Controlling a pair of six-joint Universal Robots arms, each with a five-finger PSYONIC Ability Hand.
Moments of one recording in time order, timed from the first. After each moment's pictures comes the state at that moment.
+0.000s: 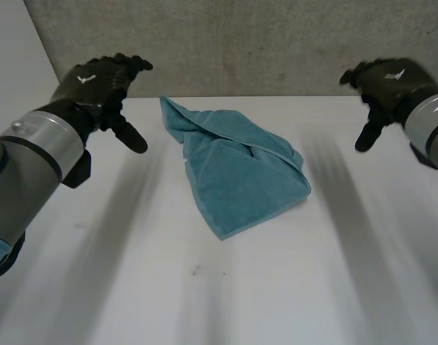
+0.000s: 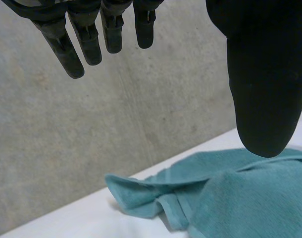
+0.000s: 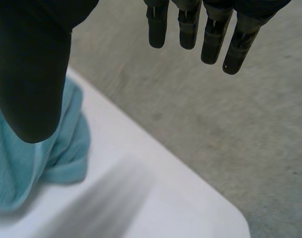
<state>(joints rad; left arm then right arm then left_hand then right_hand) 4.29 -1.71 -1.41 3.10 -1.52 3.15 1.83 -1.30 1.24 0.21 1.45 2.75 0.20 0.20 0.22 0.21 0.05 0.18 0.22 0.20 0.23 0.06</state>
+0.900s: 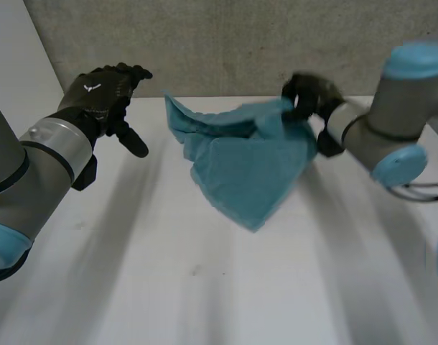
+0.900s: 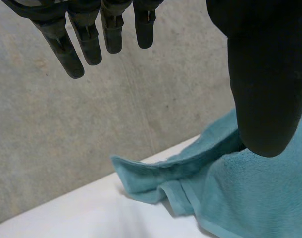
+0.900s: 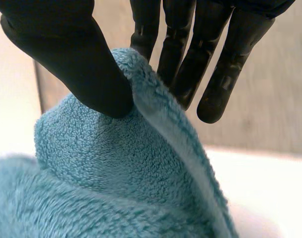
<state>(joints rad) 4.29 -1.77 -1.41 3.13 -1.56 3.17 1.92 -0.68 0.62 0.16 1.32 3.44 0.20 0.20 0.22 0.21 0.05 0.95 1.14 1.18 1.19 0.95</state>
